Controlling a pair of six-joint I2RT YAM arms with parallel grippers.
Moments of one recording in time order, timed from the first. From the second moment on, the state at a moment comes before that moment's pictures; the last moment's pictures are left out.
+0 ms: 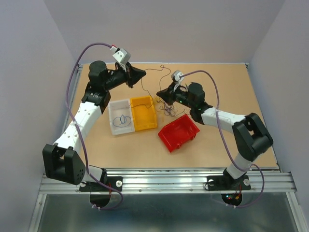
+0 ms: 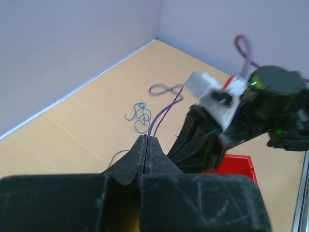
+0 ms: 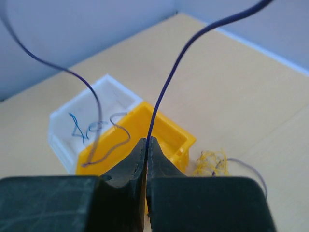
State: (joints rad) left arm -0.26 1.35 1.22 0.15 0.72 -0.13; right arm 0.55 1.75 0.98 0.69 -0.49 0.13
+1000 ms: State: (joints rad) left arm -0.26 1.54 1.43 0.36 0.81 -0.45; right arm 0.55 1.66 1.80 0.30 -0.31 0.30
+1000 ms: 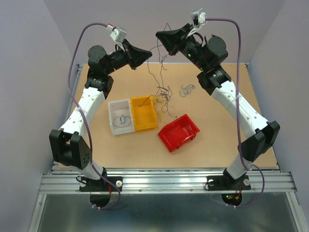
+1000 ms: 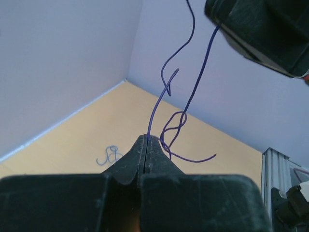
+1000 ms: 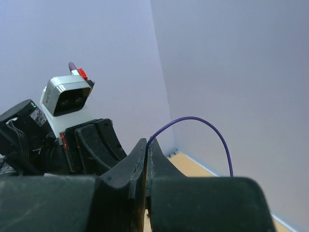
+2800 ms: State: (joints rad) left arm -0.18 1.33 0.83 0.05 0.38 0.23; right arm 0.72 1.92 1.25 0.46 -0.54 0.52
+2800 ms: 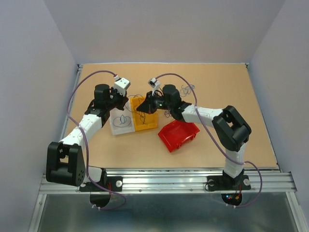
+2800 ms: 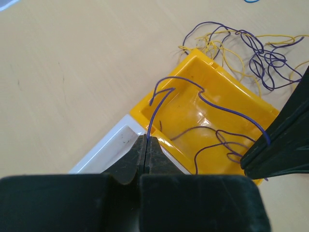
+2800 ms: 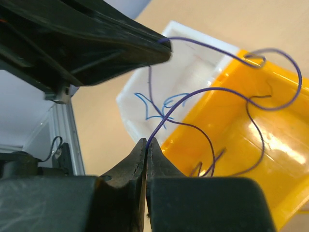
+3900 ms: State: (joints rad) left arm -0.32 1.26 0.82 -0.06 0.31 0.36; right arm 0.74 1.88 1.23 0.17 -0.26 0.33
